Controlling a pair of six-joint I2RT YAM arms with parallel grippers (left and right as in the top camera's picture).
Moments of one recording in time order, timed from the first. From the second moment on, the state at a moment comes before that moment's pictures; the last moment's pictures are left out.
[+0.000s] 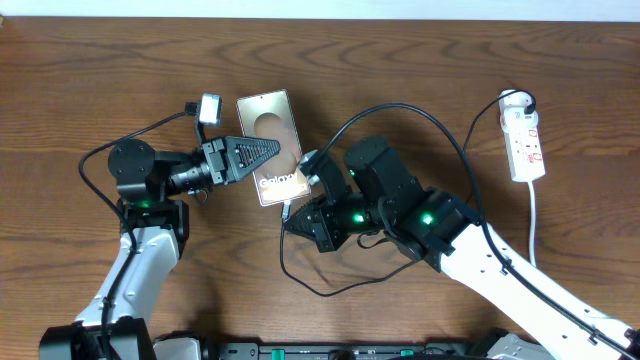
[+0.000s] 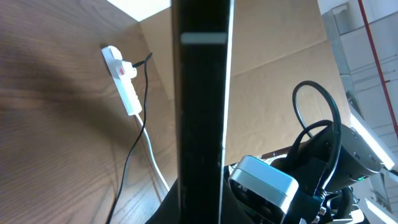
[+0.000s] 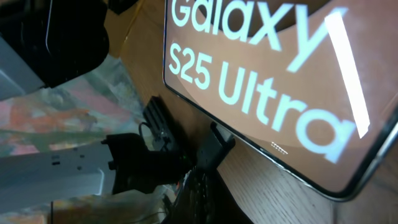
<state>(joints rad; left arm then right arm) 0.08 1.35 0.60 0.88 1.36 -1.29 0.76 1.37 1.08 -0.45 -0.66 0.45</state>
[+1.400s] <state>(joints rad) 0.45 1.35 0.60 0.82 1.46 -1.19 0.80 1.79 1.12 -0.32 -0.02 0.55</state>
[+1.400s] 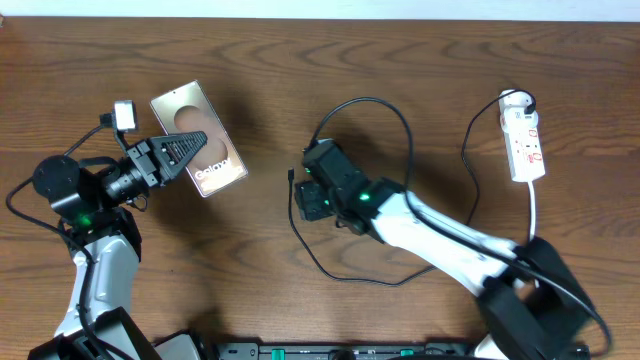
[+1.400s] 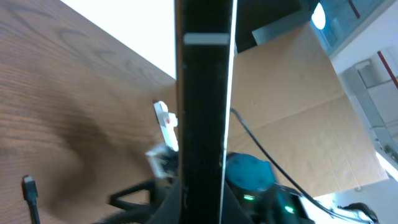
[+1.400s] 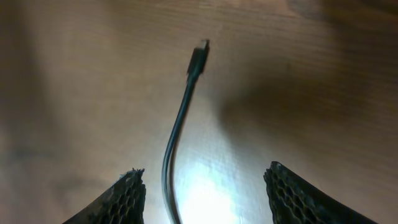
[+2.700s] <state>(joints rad) 0.45 1.35 0.60 0.82 1.49 -1.19 0.80 2.11 1.44 -0.59 -0.03 0.78</state>
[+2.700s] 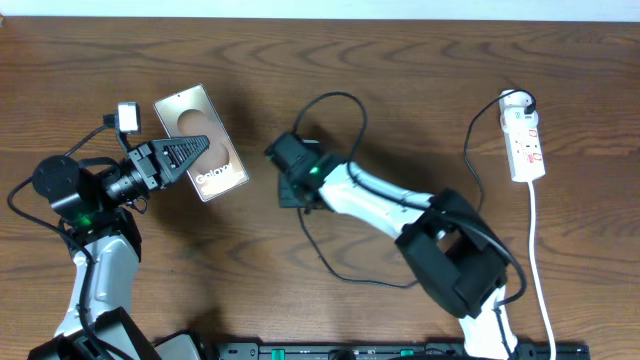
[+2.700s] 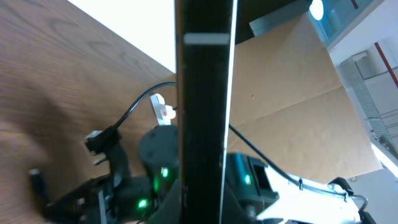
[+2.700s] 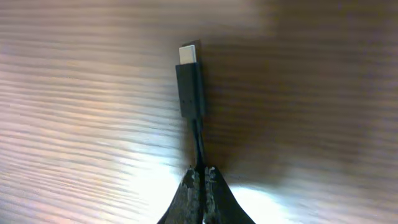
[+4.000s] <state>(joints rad) 0.28 1.35 0.60 0.97 1.40 -1.45 1.05 1.47 1.40 -0.84 -0.11 0.58</state>
